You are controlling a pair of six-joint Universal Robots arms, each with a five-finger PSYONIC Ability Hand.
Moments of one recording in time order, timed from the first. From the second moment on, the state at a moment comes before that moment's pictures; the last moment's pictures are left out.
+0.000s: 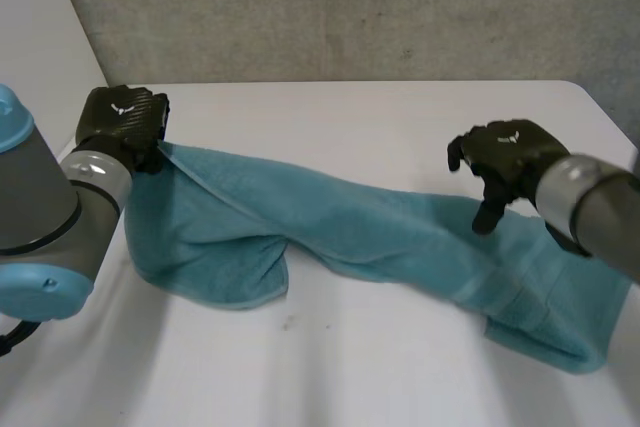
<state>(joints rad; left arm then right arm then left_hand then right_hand) 4.39 -1.88 -1.55 3.38 -1.65 3.51 1.90 -1.31 1.42 0.29 1.41 2.75 1.12 1.20 1.19 1.20 0.98 0.39 0.43 0.44 0.45 0.27</state>
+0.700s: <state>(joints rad) 4.39 -1.99 -1.45 3.41 -1.65 3.50 1.70 -1.46 2.03 0.18 1.20 2.59 1.12 1.20 1.19 1.20 0.98 0.68 0.79 0.79 0.79 0.63</state>
